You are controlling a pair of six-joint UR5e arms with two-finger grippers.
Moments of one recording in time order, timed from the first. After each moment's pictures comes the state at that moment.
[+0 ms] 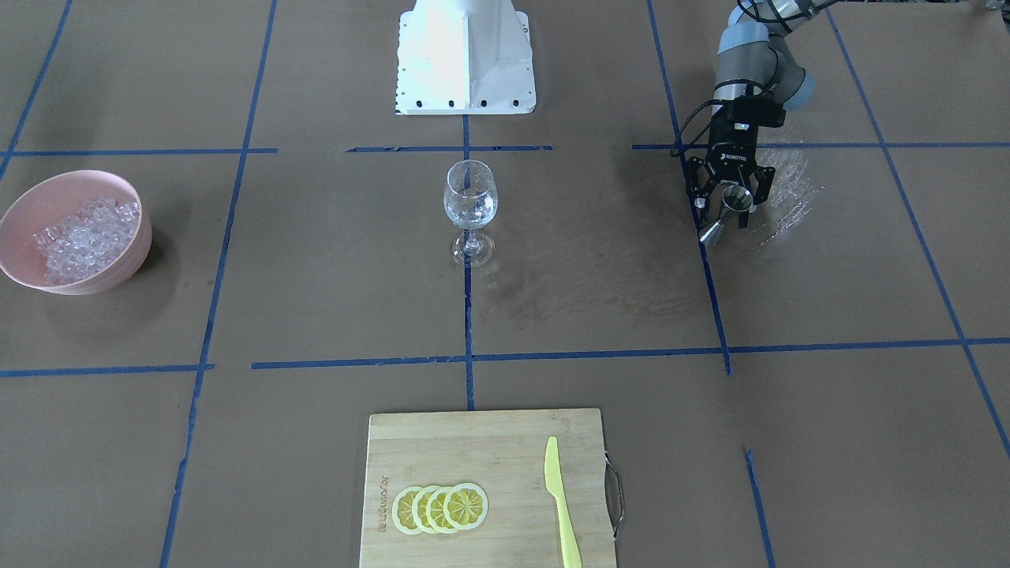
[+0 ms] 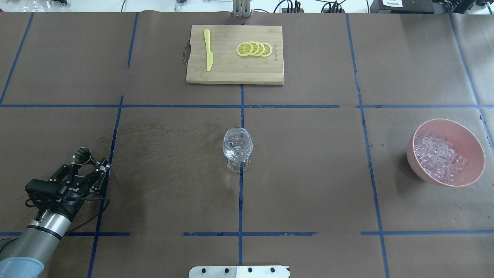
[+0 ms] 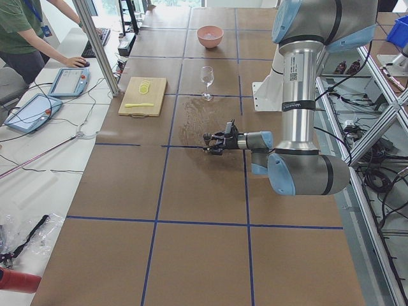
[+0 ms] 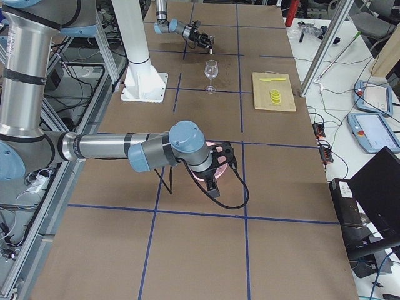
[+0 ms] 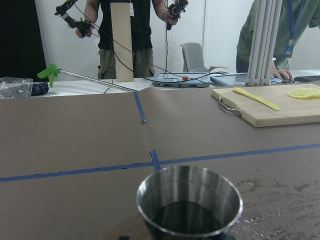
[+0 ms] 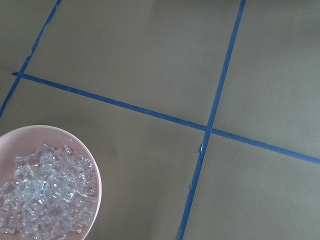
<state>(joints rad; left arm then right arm) -0.08 -1.48 -1.55 -2.97 -0.47 -1.02 1.65 -1.82 1.90 -1.31 2.42 -0.09</state>
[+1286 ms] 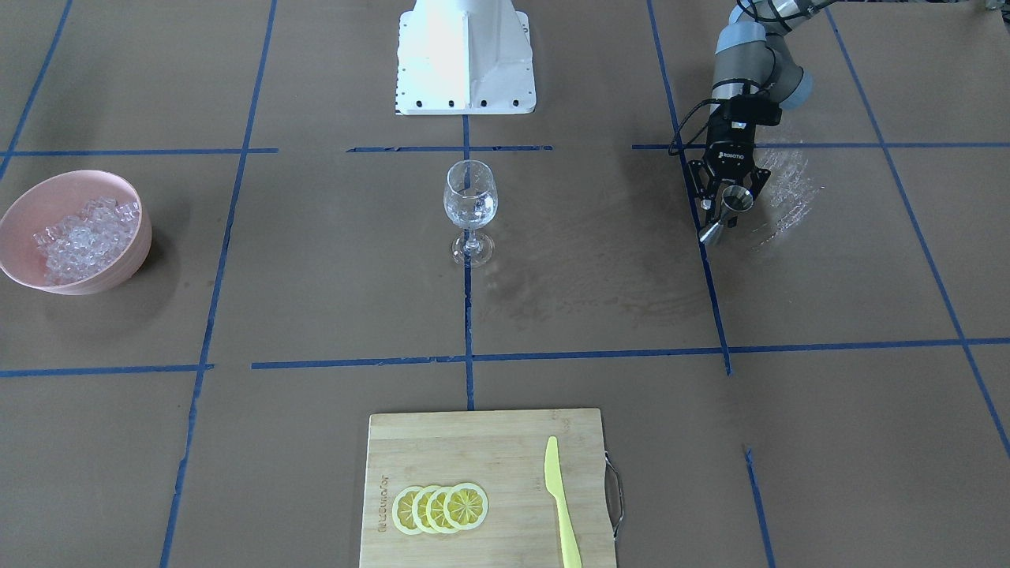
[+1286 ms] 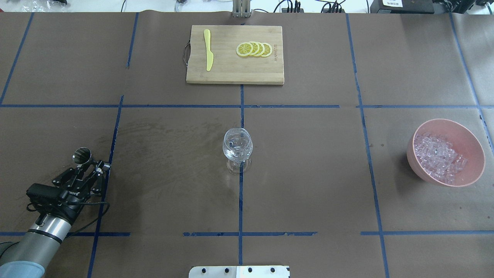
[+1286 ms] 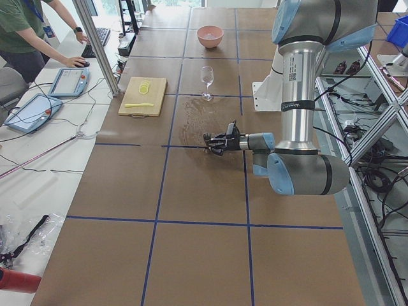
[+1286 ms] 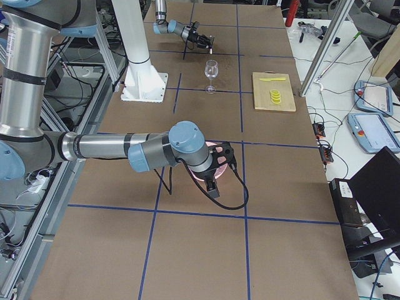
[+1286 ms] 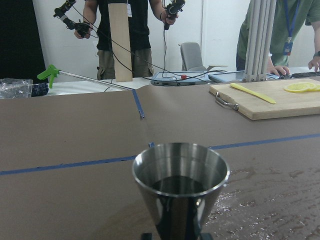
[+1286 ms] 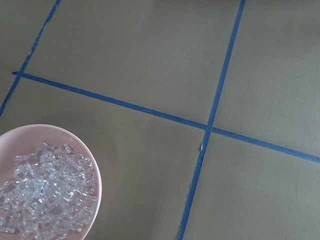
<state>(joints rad) -0.06 -1.48 -1.54 -2.97 -0.45 -1.02 1.65 -1.83 1.90 -1.31 2.42 -0.09</state>
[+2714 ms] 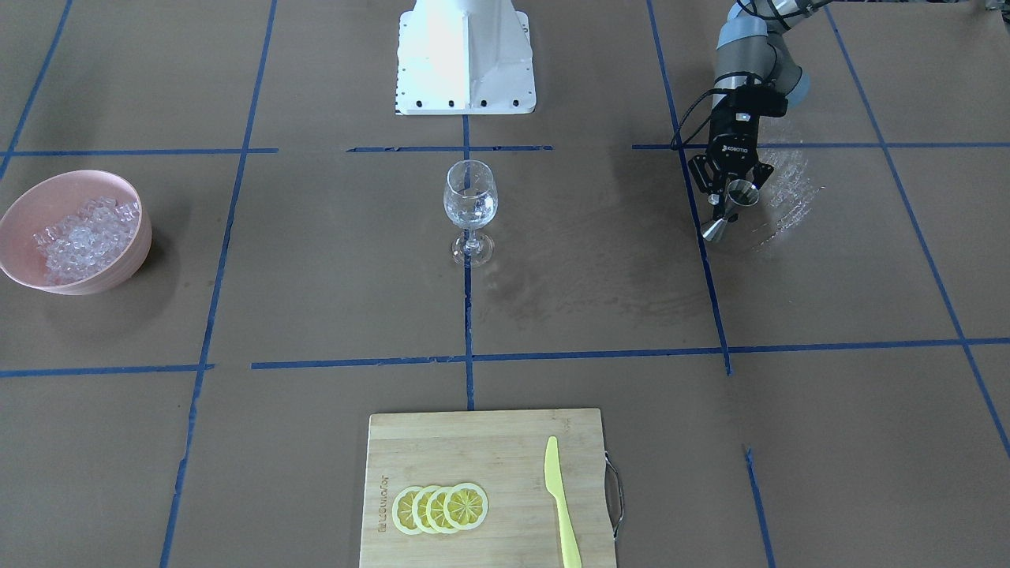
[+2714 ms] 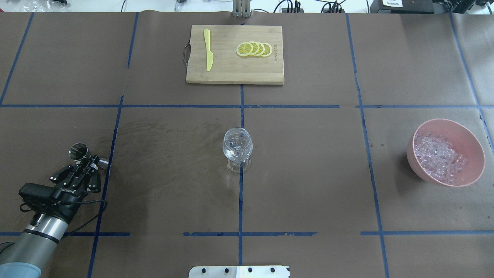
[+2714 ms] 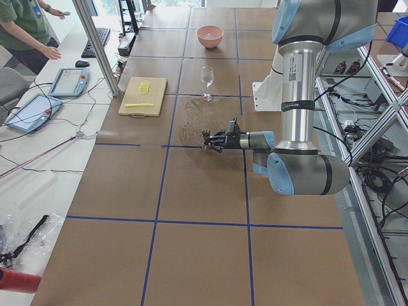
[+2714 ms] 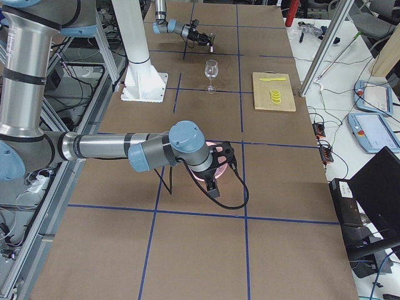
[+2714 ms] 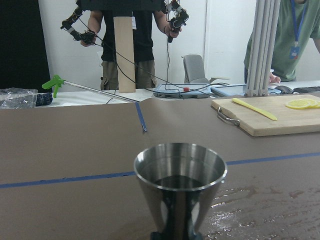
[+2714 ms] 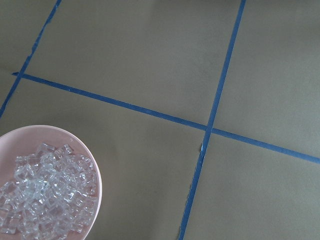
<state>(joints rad) -0.06 -1.48 -1.56 -3.07 -0.41 -0.94 1.65 -1.82 1.90 -1.31 2.42 -0.09</state>
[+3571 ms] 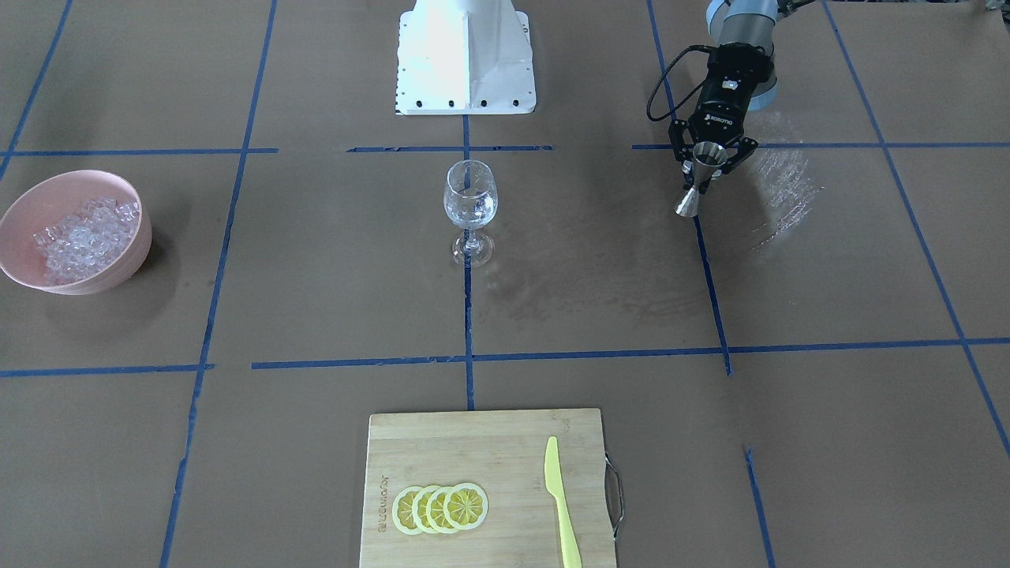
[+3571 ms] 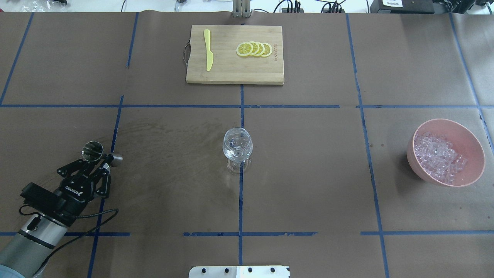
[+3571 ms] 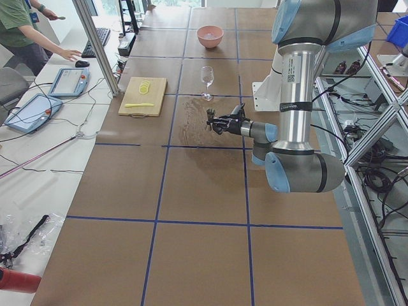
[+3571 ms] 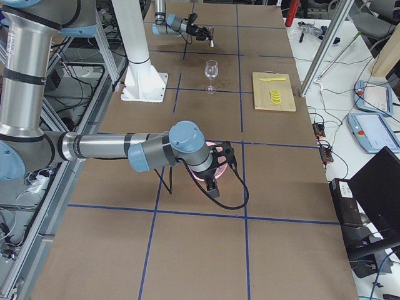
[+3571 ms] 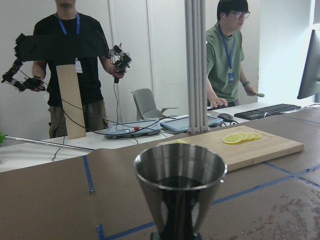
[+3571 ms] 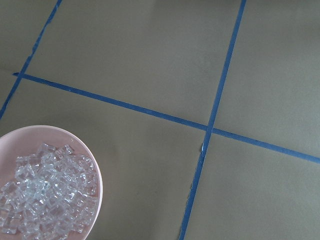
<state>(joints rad) -0.06 -1.56 -1.60 -3.41 -0.52 -0.37 1.65 -1.82 1.90 -1.31 2.43 -0.09</state>
